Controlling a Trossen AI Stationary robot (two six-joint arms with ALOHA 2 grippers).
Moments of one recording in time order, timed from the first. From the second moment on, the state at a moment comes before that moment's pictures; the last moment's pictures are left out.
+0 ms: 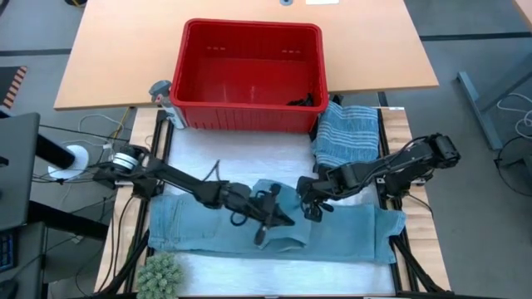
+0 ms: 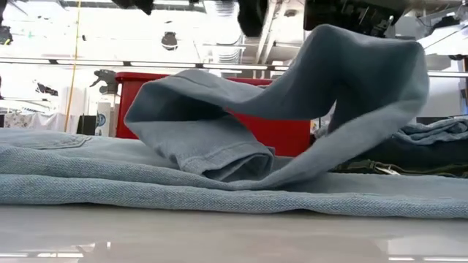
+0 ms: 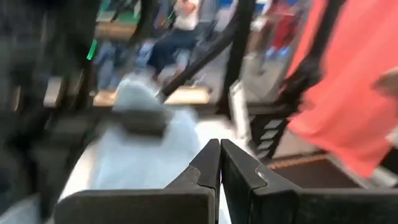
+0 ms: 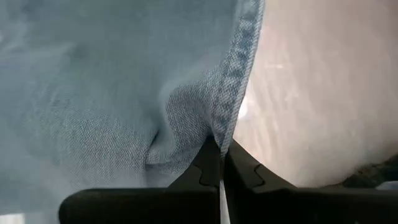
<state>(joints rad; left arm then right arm) -0.24 1.77 1.05 0.64 0.08 -0.14 0.25 1.48 1.13 -0.78 0.22 0.43</state>
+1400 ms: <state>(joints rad) -0.26 2.10 1.22 0.39 0.02 -0.15 0.18 1.48 1.18 -0.76 0.23 0.14</state>
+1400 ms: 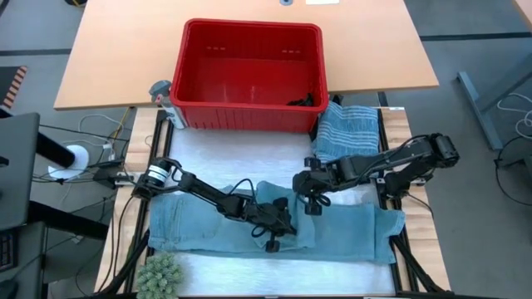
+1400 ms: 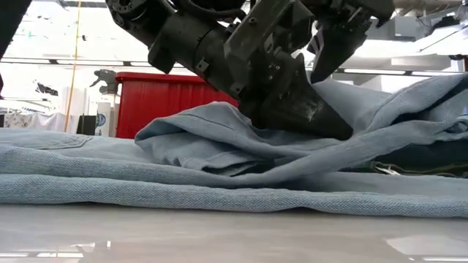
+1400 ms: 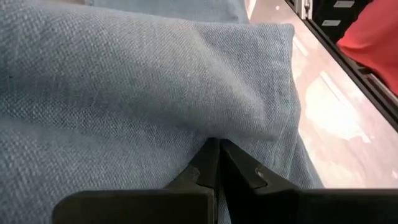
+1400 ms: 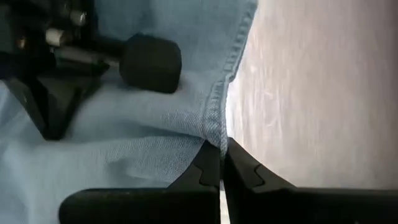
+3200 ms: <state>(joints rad) -0.20 2.10 1.19 0.22 0.13 0.00 0.41 1.23 0.53 -0.27 0.38 0.63</state>
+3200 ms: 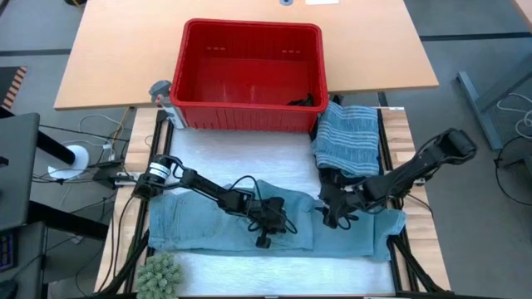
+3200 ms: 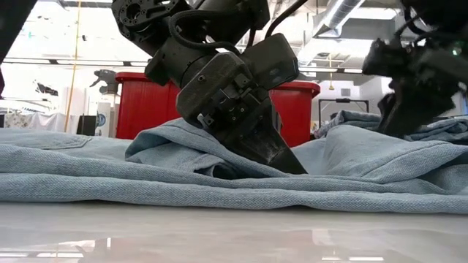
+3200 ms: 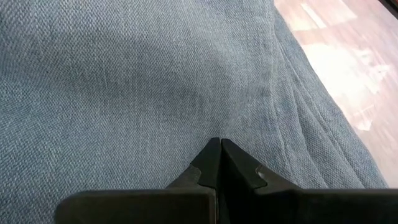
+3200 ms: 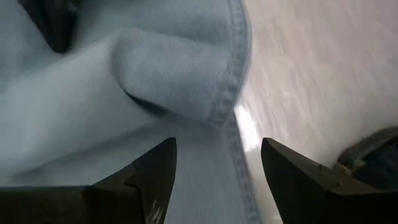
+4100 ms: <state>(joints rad) -0.20 2.10 1.19 0.22 0.12 -0.02 0.27 1.33 0.45 0.11 0.27 0.38</state>
